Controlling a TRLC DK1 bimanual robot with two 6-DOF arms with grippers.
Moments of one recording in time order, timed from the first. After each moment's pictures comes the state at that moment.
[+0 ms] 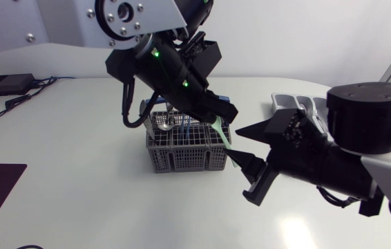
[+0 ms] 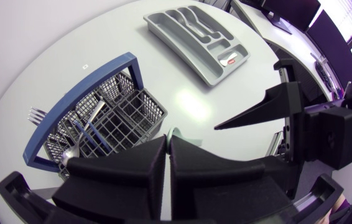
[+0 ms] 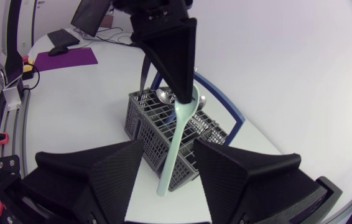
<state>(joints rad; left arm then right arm) -0.76 1.75 1.63 -0.85 0.15 -0.03 0.67 0.99 0.59 -0.04 -0.08 -0.38</state>
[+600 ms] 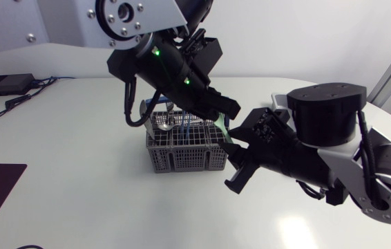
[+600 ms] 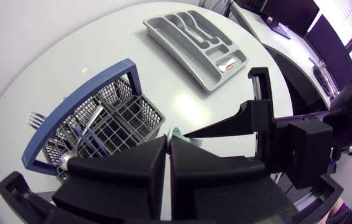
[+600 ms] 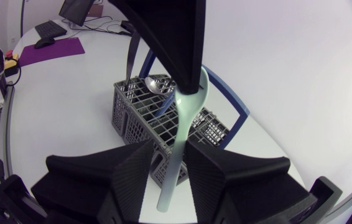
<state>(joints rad) -0.76 1.75 1.63 -0.82 0.16 -0.05 0.69 1.16 0.62 0.05 0.03 -0.36</state>
